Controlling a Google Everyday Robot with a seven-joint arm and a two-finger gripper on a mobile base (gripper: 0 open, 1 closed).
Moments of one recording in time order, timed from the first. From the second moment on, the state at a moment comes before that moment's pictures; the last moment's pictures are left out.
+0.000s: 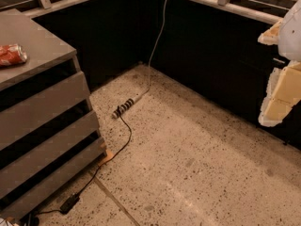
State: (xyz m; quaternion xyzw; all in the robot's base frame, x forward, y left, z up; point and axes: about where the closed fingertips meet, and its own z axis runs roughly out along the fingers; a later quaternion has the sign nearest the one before) arm 0.438 -0.216 0.979 -0.60 0.78 -0.04 0.16
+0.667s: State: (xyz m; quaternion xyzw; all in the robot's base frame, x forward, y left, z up) arm 0.438 -0.216 0.979 -0.60 0.78 -0.04 0.16
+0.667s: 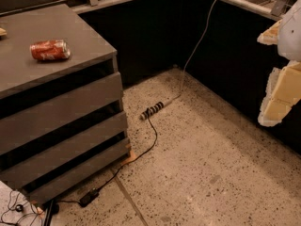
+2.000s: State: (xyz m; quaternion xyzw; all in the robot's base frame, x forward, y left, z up) arm 0.438 -0.216 0.979 -0.60 0.78 -0.04 0.16
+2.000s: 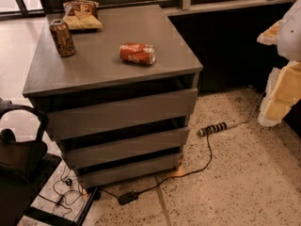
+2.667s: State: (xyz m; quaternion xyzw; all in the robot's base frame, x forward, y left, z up) arm 0.438 -0.216 0.979 -0.60 0.78 -0.04 0.16
